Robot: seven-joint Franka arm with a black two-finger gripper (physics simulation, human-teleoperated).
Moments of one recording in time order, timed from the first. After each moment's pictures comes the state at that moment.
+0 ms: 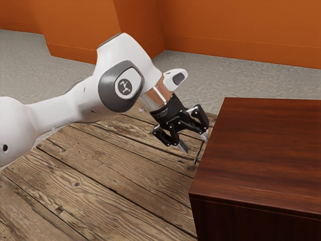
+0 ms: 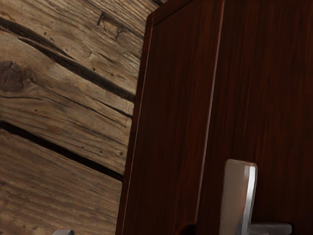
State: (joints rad) arm -0.20 0.13 0.16 -1.68 -0.46 2.01 -0.36
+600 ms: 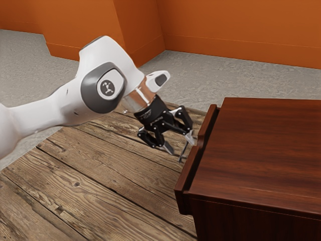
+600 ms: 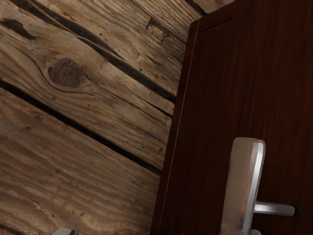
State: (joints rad) arm -0.18 0.06 0.19 -1.77 -0.46 2.02 -0.36
